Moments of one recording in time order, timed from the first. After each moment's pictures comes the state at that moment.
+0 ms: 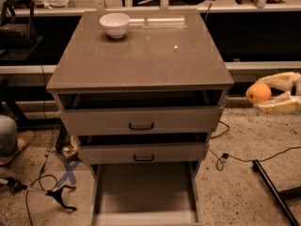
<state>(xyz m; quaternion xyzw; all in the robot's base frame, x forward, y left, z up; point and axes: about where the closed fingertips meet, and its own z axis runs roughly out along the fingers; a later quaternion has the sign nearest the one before) 0.538 -0.315 0.854 -0.57 0.61 0.19 0.52</state>
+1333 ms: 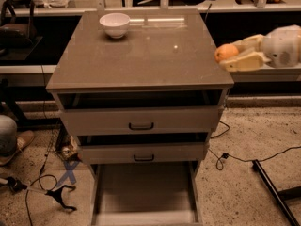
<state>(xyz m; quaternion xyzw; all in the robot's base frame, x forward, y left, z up) 0.613 -0.232 0.925 -0.47 0.70 0.21 0.49</state>
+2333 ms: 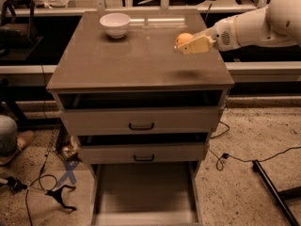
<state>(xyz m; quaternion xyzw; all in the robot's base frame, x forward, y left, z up) 0.706 -0.136 0.911 -0.39 0.76 0.26 0.45</state>
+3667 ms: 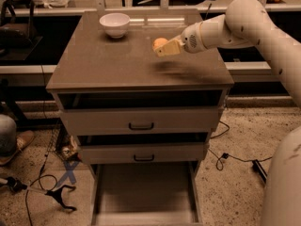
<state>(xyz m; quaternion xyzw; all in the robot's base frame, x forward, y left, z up) 0.751 -0.061 0.873 -0.37 0.78 0.28 0.42</state>
